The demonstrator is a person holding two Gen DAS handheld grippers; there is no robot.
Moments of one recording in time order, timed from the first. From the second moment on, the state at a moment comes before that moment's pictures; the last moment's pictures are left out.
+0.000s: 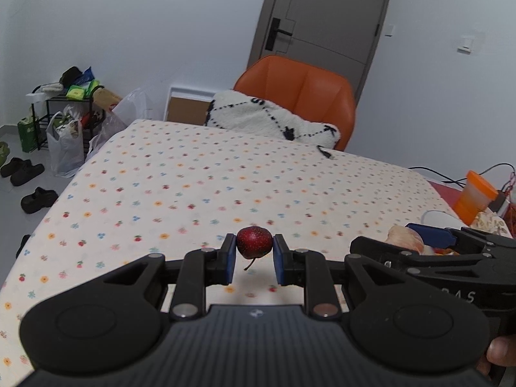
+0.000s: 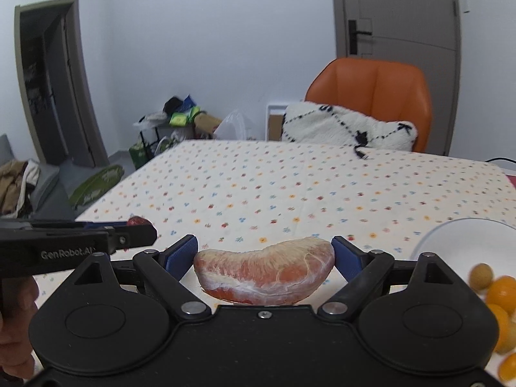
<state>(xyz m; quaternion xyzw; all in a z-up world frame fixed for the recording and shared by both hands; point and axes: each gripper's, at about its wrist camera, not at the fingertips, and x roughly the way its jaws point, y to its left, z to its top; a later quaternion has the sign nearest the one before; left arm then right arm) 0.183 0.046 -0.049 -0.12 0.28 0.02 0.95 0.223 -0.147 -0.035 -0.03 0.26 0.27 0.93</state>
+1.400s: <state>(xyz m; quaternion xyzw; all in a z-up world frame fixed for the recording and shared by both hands) 0.195 -0.102 -0.036 -0.07 0.27 -0.11 0.95 0.180 -0.328 -0.037 0.06 0.21 0.10 0.97</state>
